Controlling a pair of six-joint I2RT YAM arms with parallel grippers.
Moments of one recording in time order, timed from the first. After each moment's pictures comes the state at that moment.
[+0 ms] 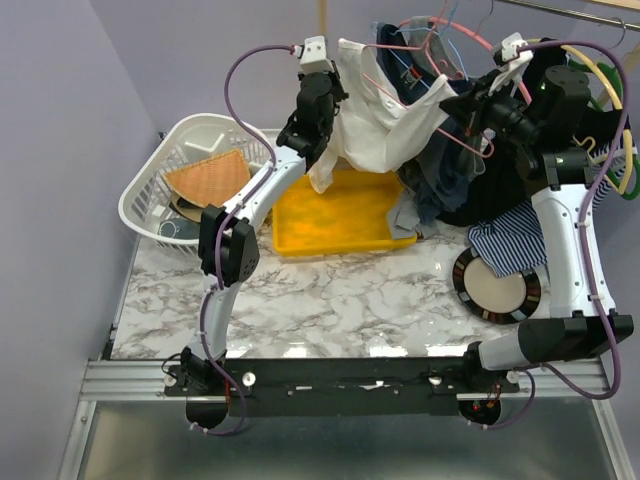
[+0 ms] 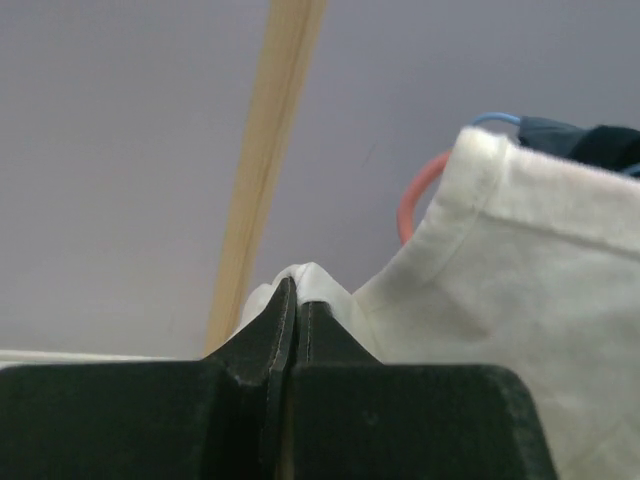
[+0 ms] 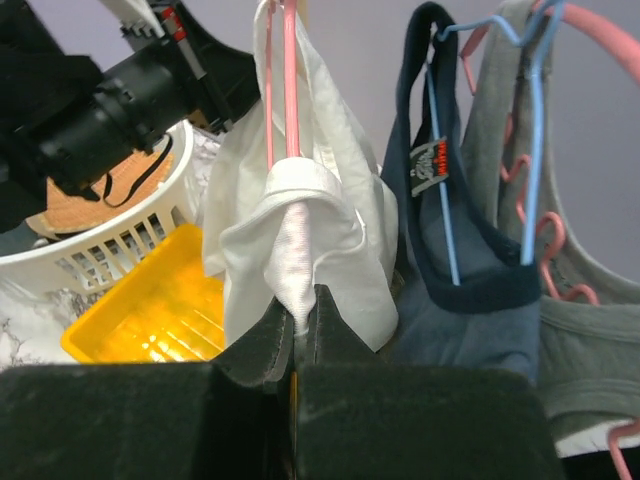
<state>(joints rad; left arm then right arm) -0.54 2.20 2.20 0.19 -0.43 -0.27 0.04 1.43 1.77 -0.41 -0.61 -0.10</state>
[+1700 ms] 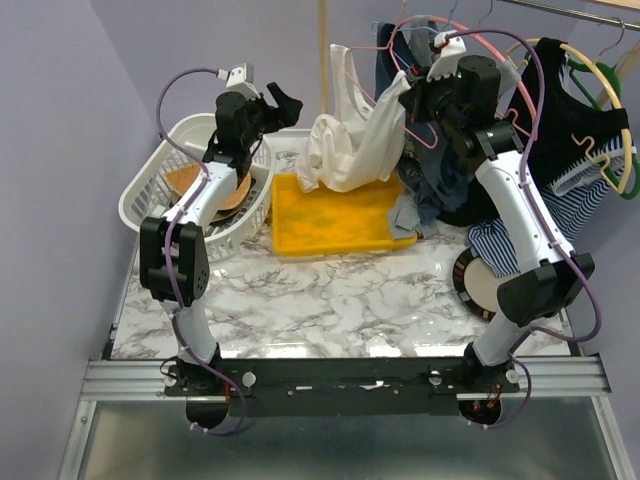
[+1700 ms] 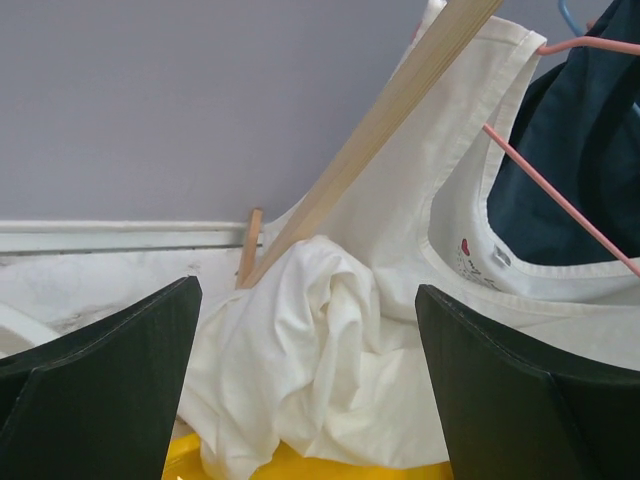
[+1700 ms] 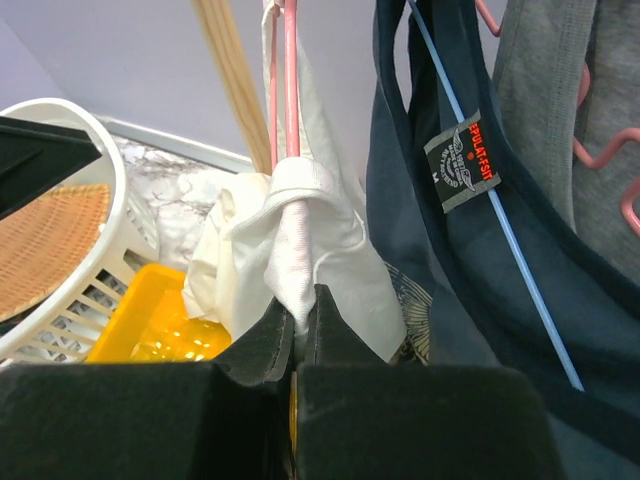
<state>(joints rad) -0.20 1.87 1.60 0.27 0.20 -0.53 0.30 1.71 1.92 -0.39 -0.15 0.03</state>
